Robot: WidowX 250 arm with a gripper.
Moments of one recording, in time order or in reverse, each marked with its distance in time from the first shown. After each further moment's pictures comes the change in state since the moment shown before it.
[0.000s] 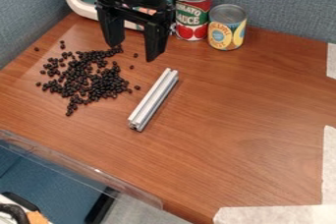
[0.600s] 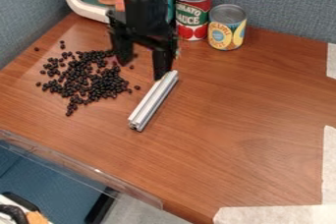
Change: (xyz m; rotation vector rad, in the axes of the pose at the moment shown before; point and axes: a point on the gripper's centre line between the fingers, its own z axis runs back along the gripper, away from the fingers) arm 0.017 0.005 -0.050 -0.001 -0.033 -0.007
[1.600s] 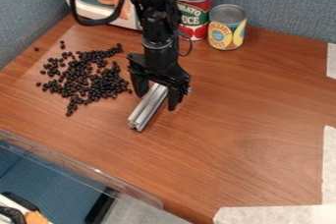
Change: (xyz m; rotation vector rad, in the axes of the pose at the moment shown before) arm 0.022 -0.007 -0.075 0.027 -0.014 0.022
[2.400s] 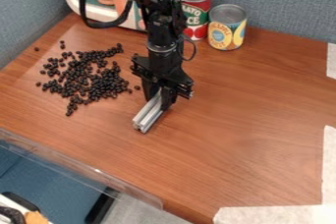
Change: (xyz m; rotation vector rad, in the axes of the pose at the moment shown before) arm 0.000 -0.001 -0.006 -0.013 0.031 -0.039
